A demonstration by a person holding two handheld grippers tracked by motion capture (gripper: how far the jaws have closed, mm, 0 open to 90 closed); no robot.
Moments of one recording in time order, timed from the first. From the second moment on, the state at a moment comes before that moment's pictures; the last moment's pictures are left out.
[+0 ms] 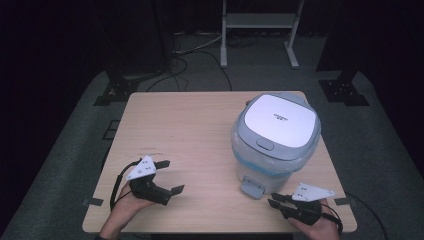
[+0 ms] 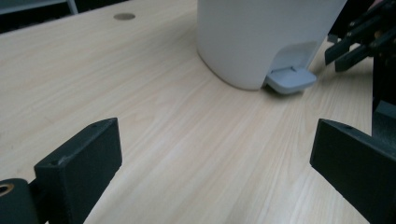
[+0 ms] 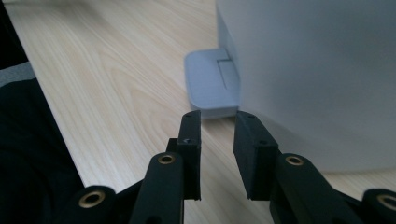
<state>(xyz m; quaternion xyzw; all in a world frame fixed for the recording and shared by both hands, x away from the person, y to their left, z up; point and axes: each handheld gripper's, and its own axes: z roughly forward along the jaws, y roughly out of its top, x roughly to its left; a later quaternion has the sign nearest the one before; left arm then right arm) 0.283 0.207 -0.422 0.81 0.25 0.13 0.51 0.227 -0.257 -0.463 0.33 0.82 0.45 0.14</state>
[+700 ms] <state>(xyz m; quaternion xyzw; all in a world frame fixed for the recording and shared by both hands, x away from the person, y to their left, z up) 0.268 0.216 -0.456 0.85 0.27 0.14 0.44 0.237 -0.301 -0.473 0.39 0.80 0.41 0.19</state>
